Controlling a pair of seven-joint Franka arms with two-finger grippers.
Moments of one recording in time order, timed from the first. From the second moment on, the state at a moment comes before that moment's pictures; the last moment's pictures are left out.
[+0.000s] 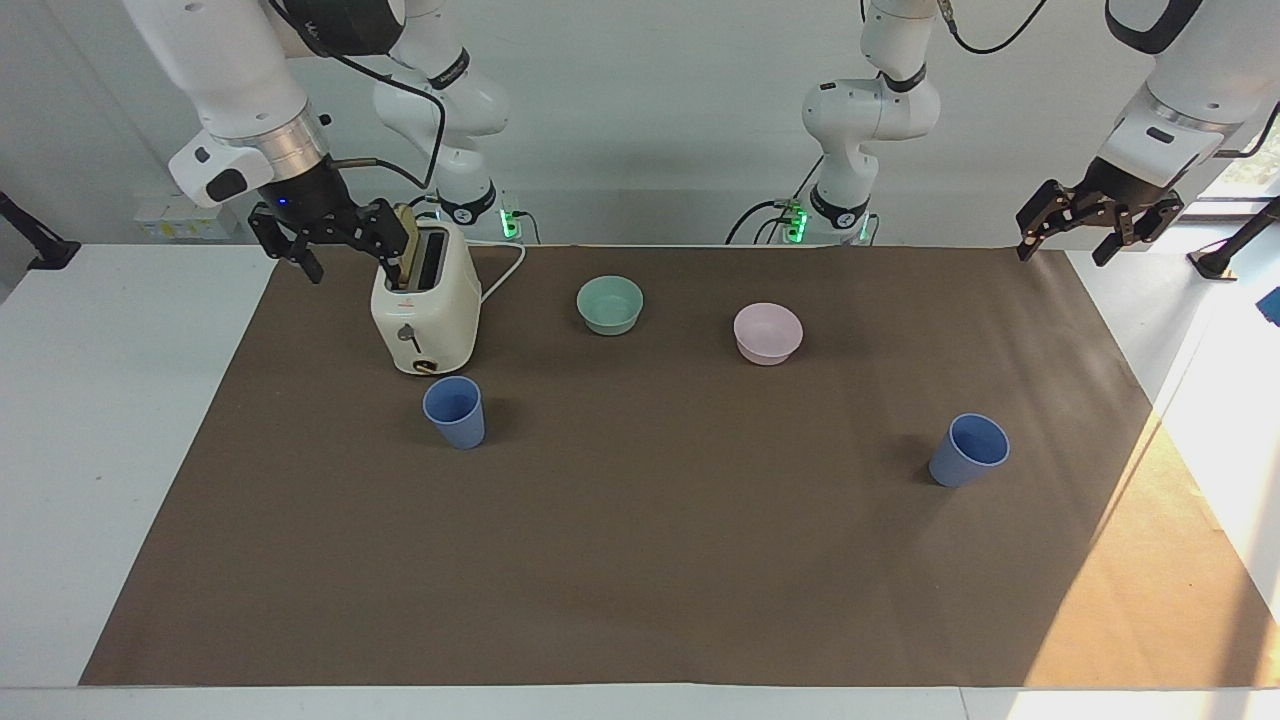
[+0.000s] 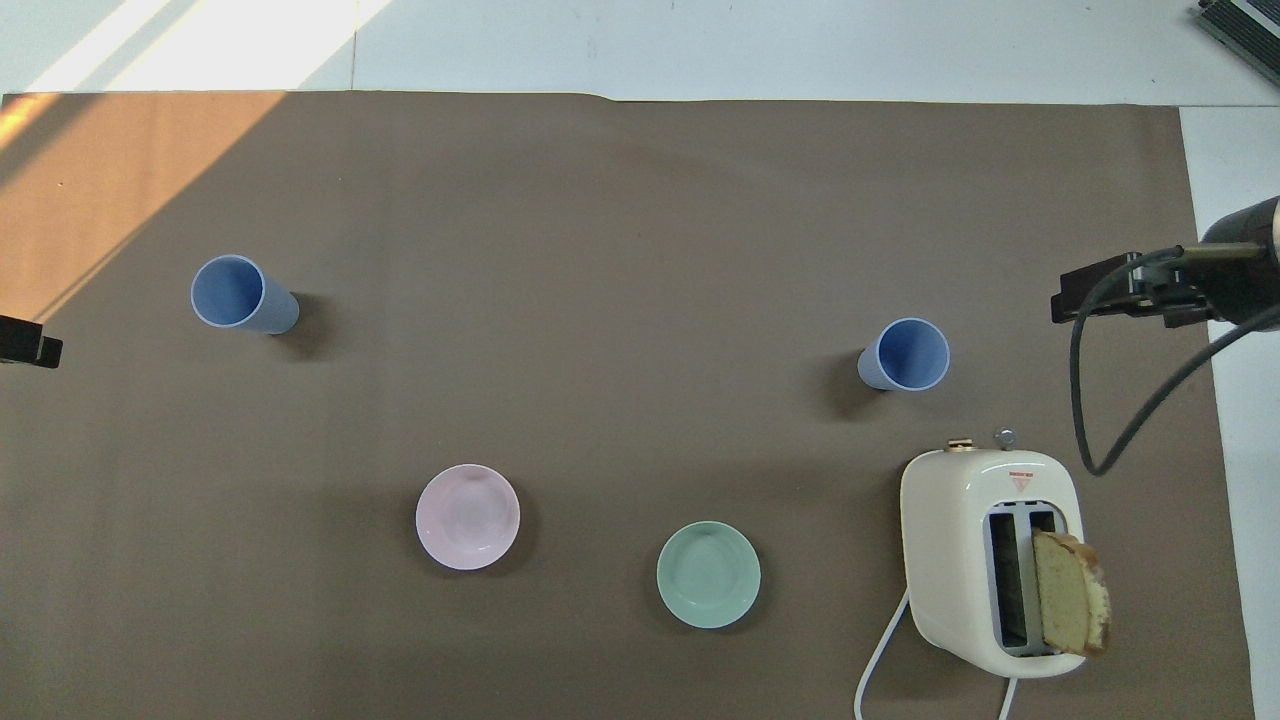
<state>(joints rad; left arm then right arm) -0.06 -0.04 0.11 -1.56 -0.02 1.51 0.18 -0.08 0.04 0.12 -1.50 0.05 1.55 0.08</state>
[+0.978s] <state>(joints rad) -0.06 -0.04 0.11 -1.56 -0.02 1.51 0.18 -0.09 0.04 0.11 -1.51 0.05 1.56 0.08</state>
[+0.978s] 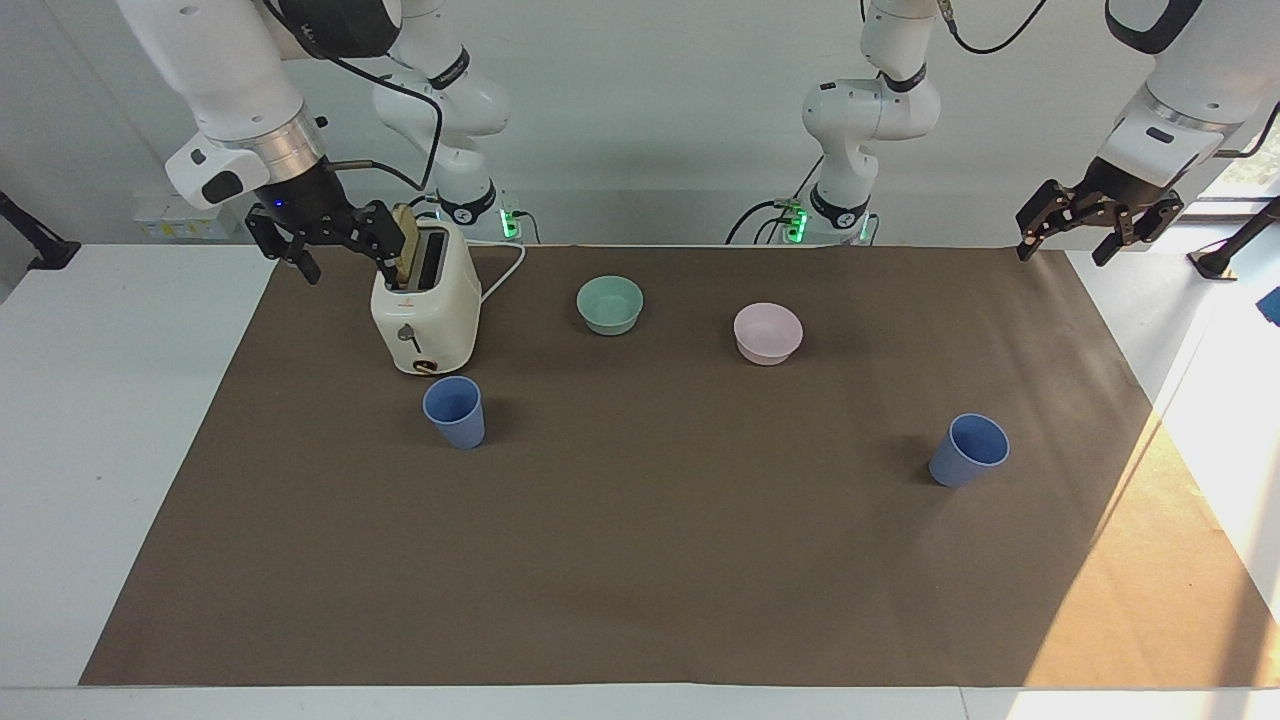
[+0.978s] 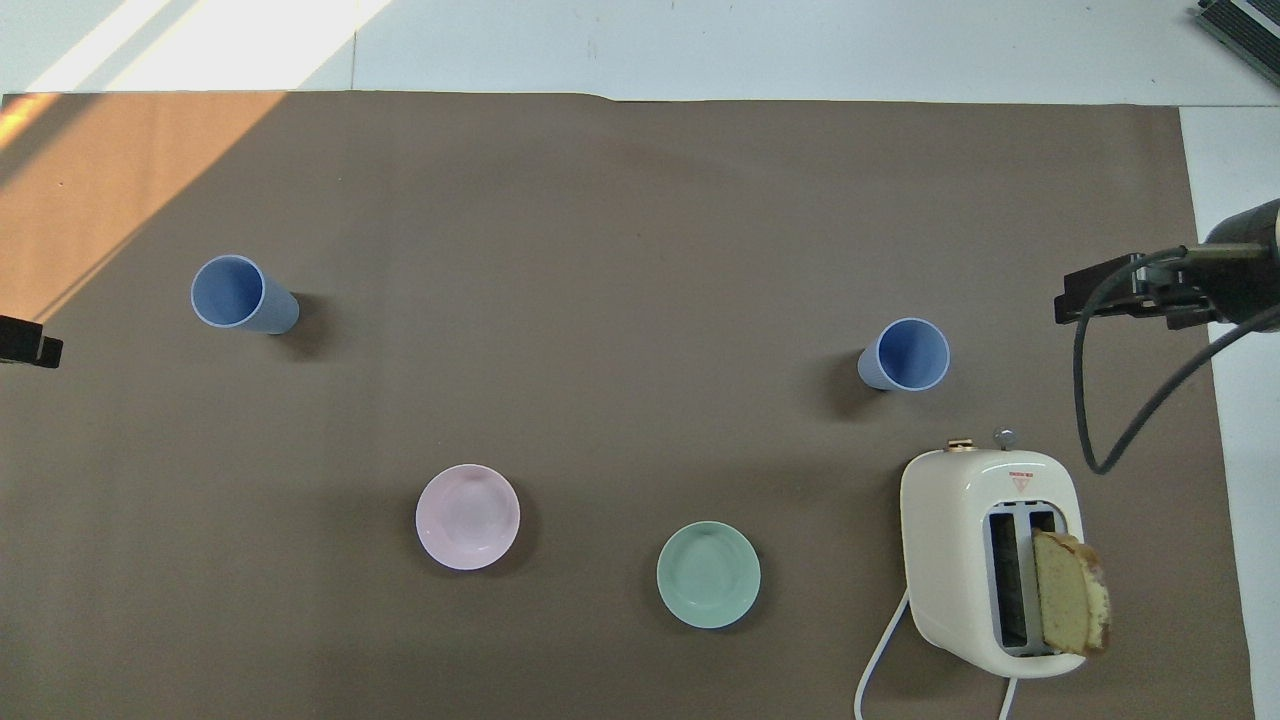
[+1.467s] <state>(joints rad) -0.06 -0.04 0.11 -1.56 -0.02 1.56 0.18 -0.09 0.00 0.11 -1.58 0.05 1.61 0.08</state>
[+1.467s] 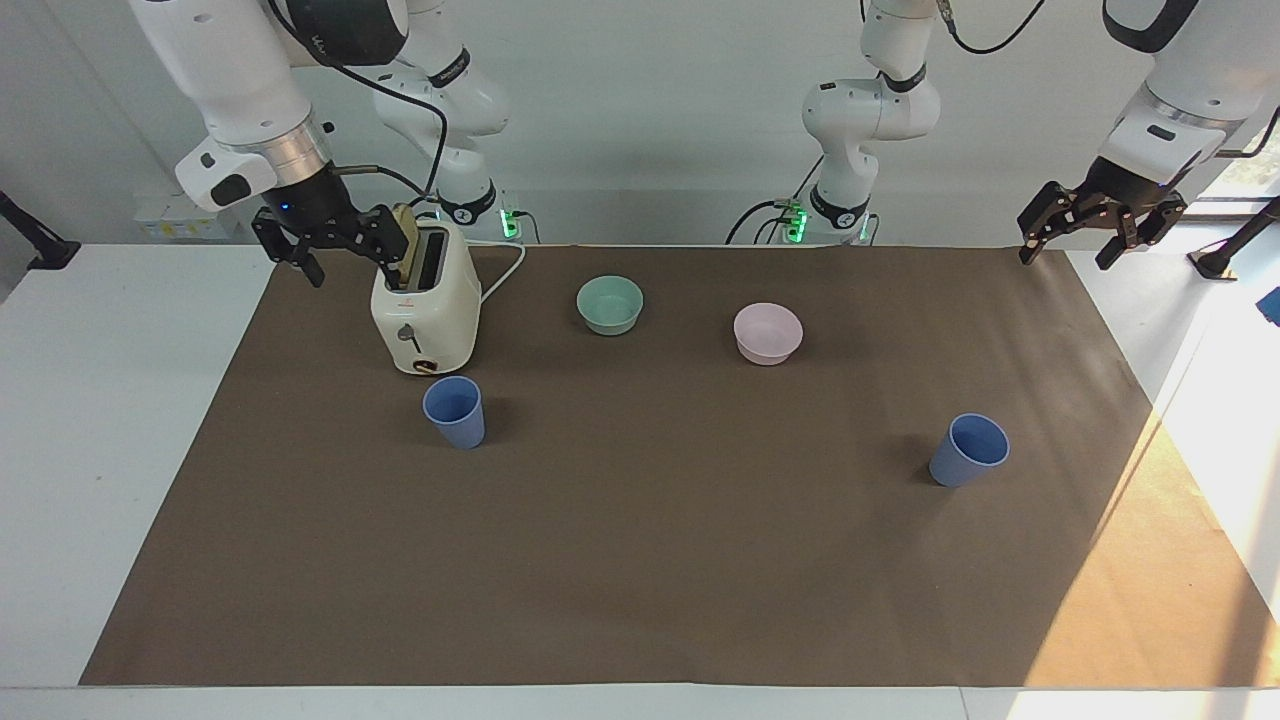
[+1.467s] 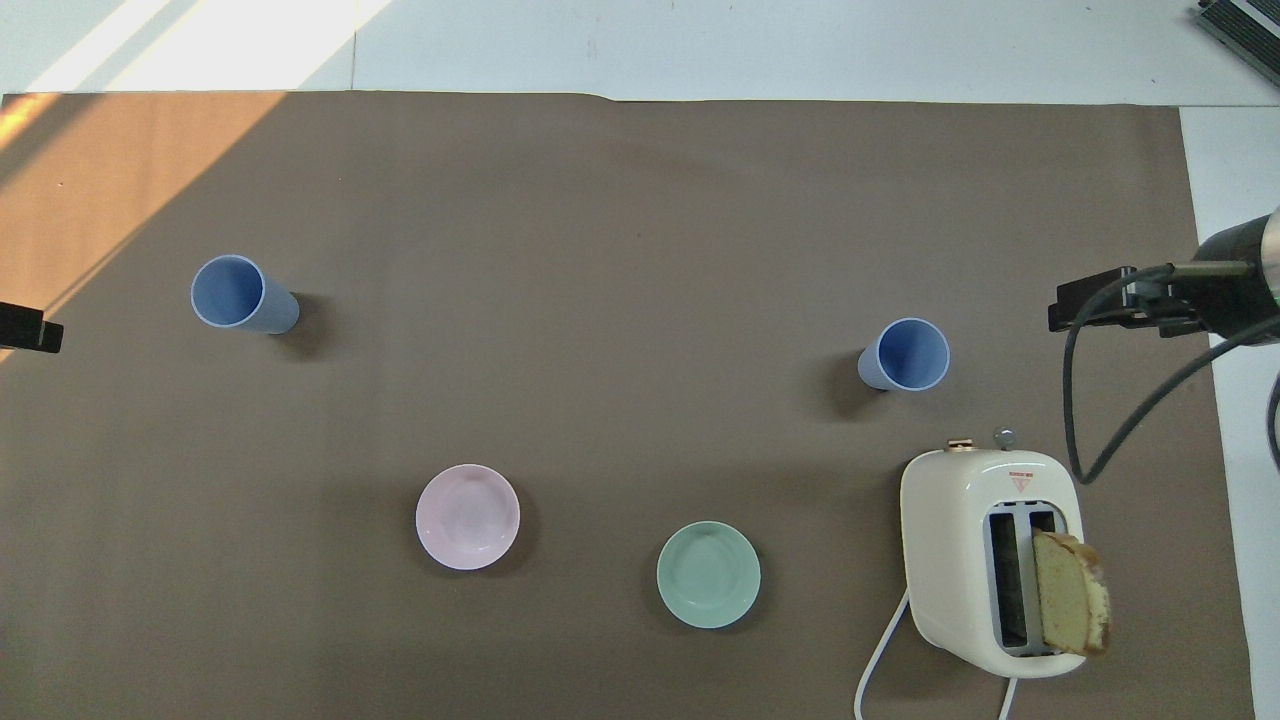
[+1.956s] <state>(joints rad) -0.06 0.03 0.11 -1.63 -0.02 1.75 0.20 -0.09 0.00 0.11 -1.59 0.05 1.61 0.08</state>
